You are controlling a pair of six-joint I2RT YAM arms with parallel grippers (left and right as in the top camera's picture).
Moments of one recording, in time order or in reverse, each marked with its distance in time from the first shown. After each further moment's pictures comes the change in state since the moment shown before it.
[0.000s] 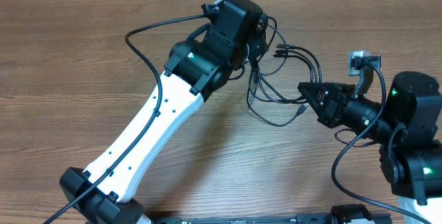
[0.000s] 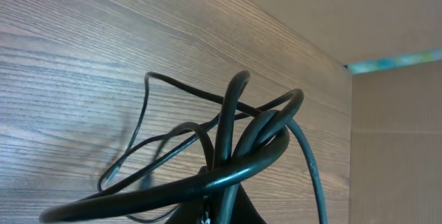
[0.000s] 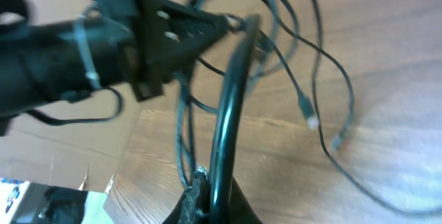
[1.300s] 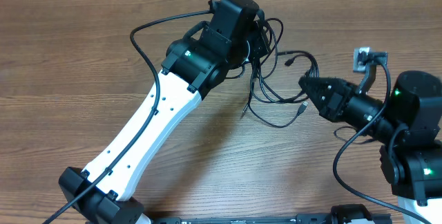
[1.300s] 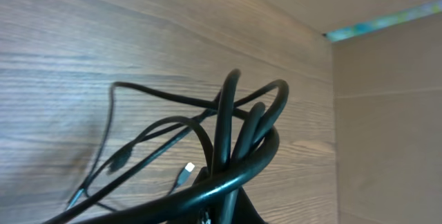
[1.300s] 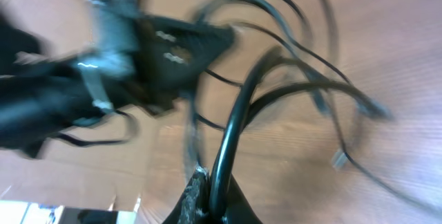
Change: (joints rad) left arm 0.014 0.000 0.000 0.041 0.152 0.094; right arm 0.000 -0.003 0.000 0.035 0.014 0.163
